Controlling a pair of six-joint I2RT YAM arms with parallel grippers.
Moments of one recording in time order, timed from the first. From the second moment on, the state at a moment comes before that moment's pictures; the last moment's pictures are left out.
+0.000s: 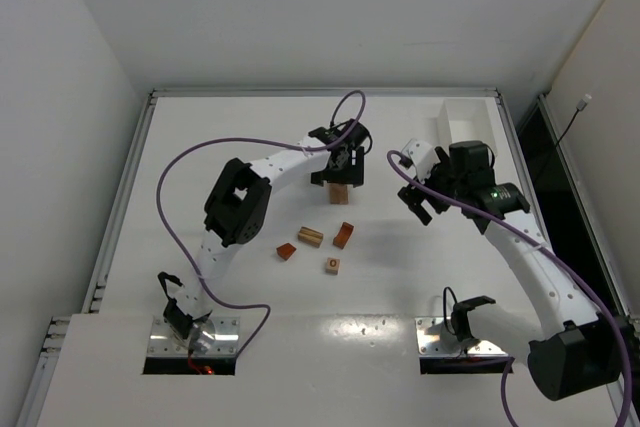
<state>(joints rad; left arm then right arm) -0.71 2.30 1.94 -0.77 -0.23 -0.64 0.23 1.06 0.90 -0.63 -0.21 -0.59</state>
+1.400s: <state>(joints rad) -0.20 1.72 1.51 -0.69 -0.33 -0.44 0.36 1.89 1.31 -0.46 -0.05 0.38</state>
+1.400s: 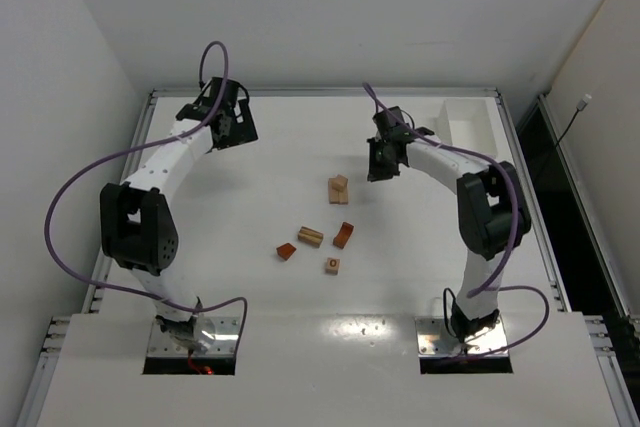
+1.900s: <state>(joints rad) -0.15 1.72 1.51 -0.69 -0.27 -0.45 0.42 1.99 1.37 -0.48 -0.04 0.38</state>
